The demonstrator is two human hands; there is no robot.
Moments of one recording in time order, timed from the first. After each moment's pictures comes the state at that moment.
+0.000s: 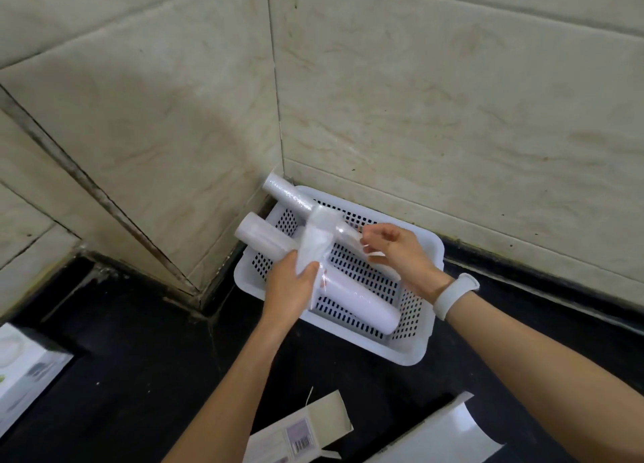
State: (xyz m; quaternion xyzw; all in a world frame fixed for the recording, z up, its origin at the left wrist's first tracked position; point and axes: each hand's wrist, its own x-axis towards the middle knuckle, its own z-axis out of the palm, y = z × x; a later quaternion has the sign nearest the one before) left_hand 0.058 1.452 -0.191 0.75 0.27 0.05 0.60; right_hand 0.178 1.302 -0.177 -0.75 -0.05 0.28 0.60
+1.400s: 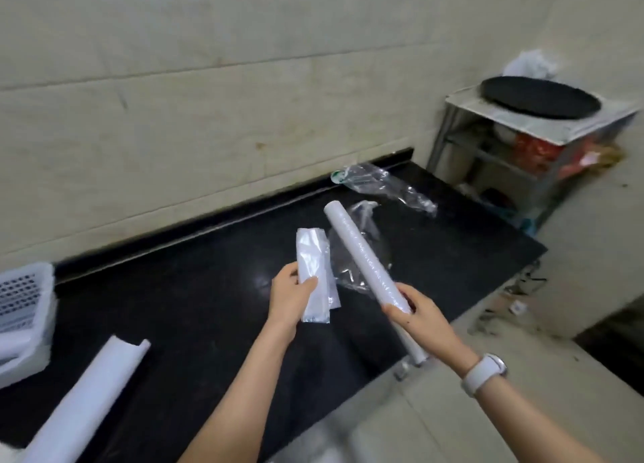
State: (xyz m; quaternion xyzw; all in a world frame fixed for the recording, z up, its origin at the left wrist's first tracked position) left_hand -0.133 0.911 -0.128 0.72 -0.03 -0.22 0.66; right_hand -0.268 0.734 -0.145 -0.84 0.24 -0.07 0.48
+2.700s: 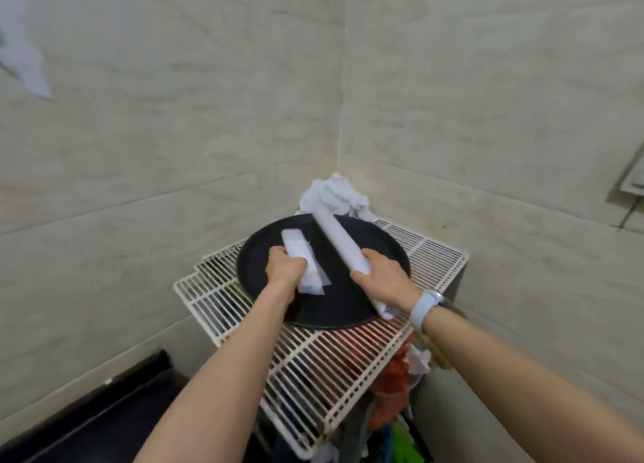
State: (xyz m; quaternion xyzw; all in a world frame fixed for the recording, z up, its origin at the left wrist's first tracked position) left_hand 0.066 0.008 -0.009 0.77 -0.11 -0.21 0.59; right_hand -0.073 -0.097 -0.003 -0.90 0.33 -0.13 0.24
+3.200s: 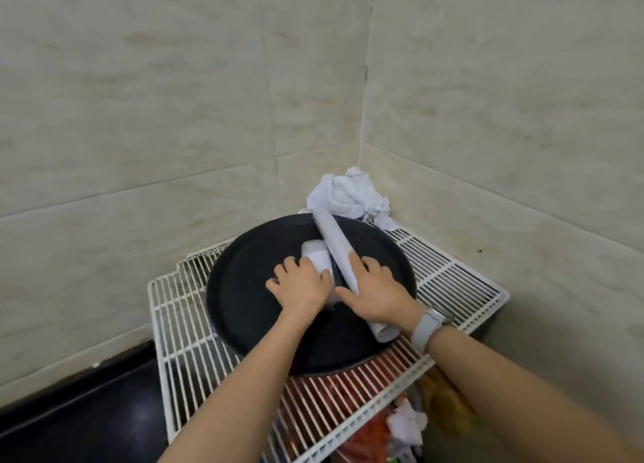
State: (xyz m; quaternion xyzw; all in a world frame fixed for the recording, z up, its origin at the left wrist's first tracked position) left_hand 0.055 -0.091 -0.043 0.96 -0.15 -0.03 0.23; right_hand -0.030 -0.187 -0.030 -0.97 0.20 0.00 0.17
